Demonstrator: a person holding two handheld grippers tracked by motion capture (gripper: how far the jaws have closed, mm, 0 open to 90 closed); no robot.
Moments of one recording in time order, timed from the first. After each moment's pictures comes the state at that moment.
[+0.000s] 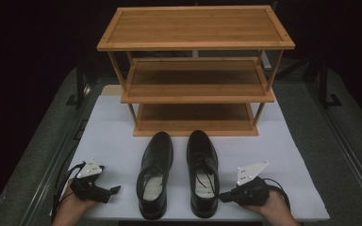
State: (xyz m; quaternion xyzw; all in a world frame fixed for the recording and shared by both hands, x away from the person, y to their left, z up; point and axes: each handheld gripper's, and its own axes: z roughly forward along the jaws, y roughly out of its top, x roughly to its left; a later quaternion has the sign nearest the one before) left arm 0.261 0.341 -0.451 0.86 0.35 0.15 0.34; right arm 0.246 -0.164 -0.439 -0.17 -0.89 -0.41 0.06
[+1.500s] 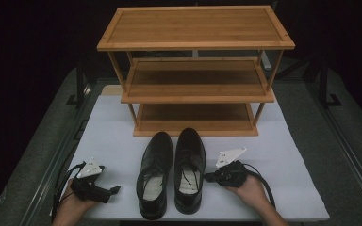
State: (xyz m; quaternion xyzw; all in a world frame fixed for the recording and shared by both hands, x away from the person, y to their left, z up) left arm 0.261 0.342 -0.451 0.86 0.35 0.15 0.34; right arm 0.293 -0.120 -0.448 -0.20 -0.90 -0.39 -0.01
